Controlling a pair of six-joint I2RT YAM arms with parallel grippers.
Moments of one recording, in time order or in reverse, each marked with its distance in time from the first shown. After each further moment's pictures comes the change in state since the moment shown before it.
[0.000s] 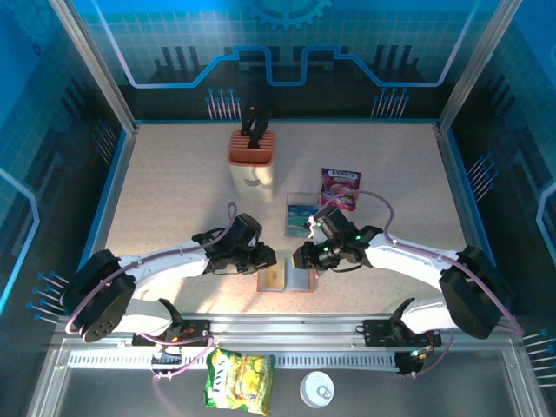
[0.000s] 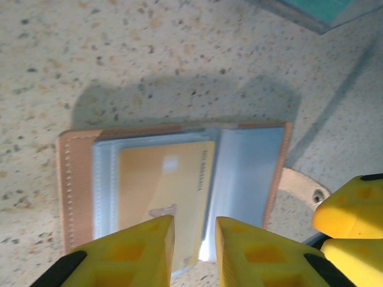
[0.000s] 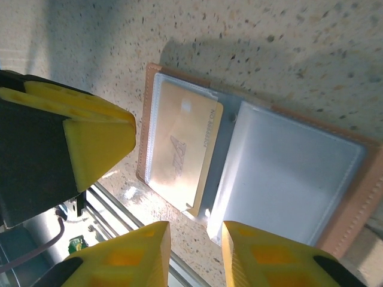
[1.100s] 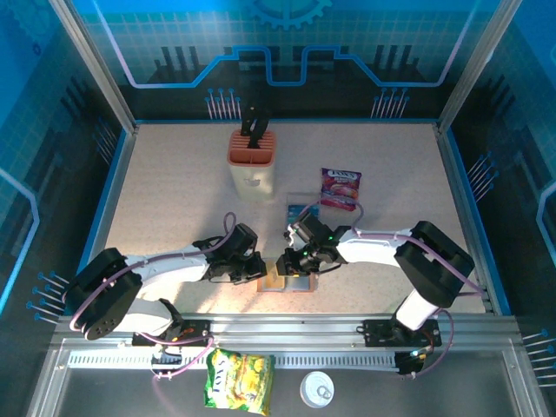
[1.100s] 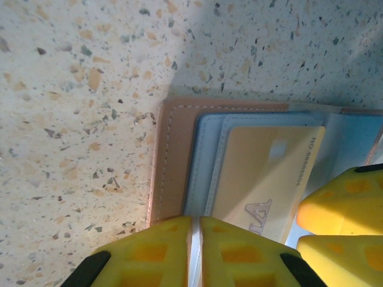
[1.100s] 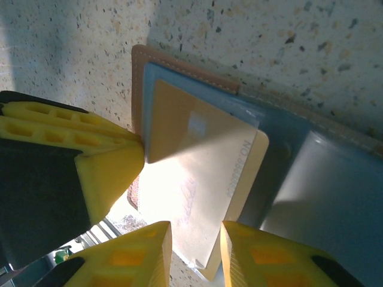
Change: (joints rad) left arm 0.001 0.023 -0.087 0.014 -0.017 0.002; right arm 0.088 0.261 0.085 0.109 -0.028 0.039
